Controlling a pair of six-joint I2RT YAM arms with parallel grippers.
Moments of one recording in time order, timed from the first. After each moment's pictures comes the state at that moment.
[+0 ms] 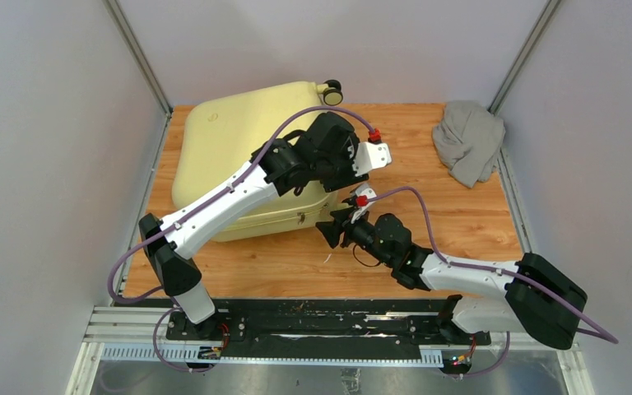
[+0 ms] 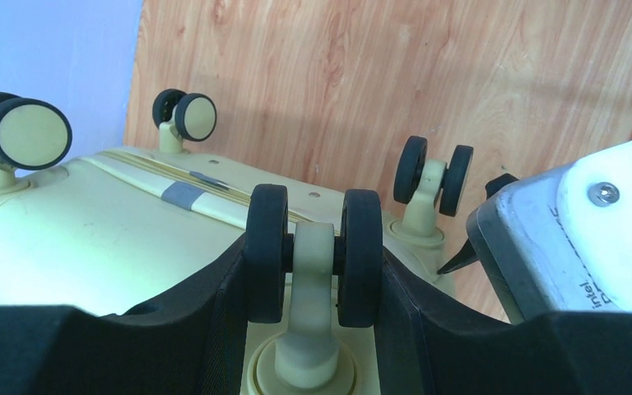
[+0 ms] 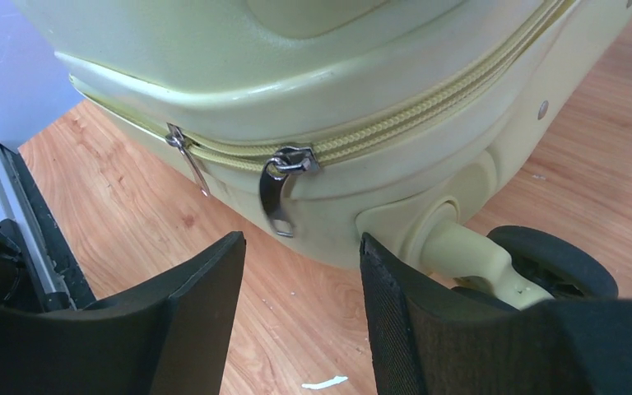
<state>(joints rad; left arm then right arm) -0.92 1.67 1.82 -0.83 -0.04 0.55 0.96 1.20 0.43 0.69 0.11 0.24</state>
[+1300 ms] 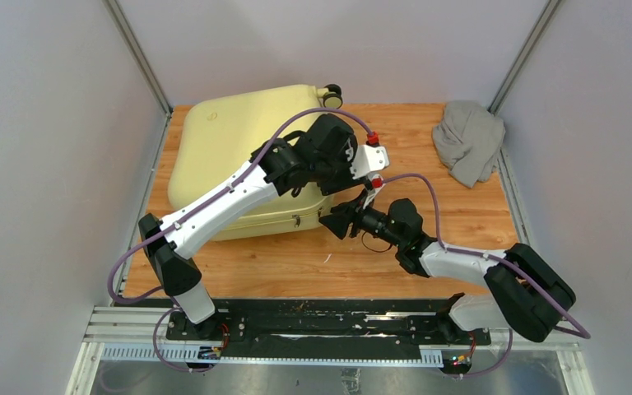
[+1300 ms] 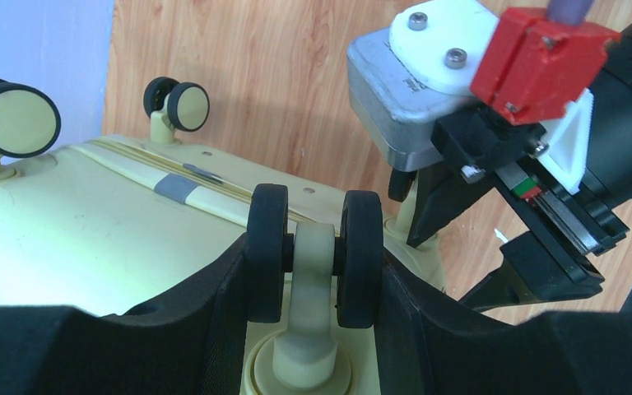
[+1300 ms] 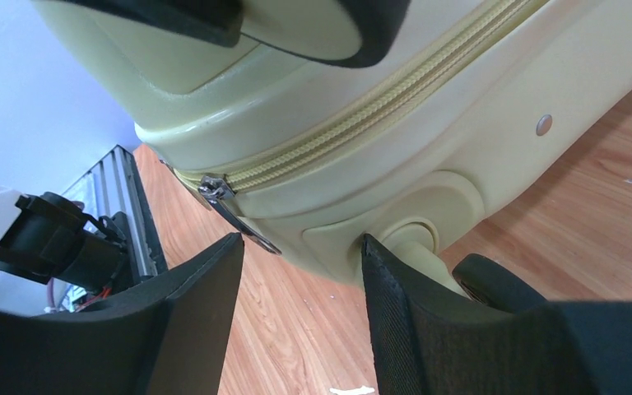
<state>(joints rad) -0.92 1.67 1.83 -0.88 -0.03 0.53 0.73 1.28 0.42 0.84 -0.32 0.43</state>
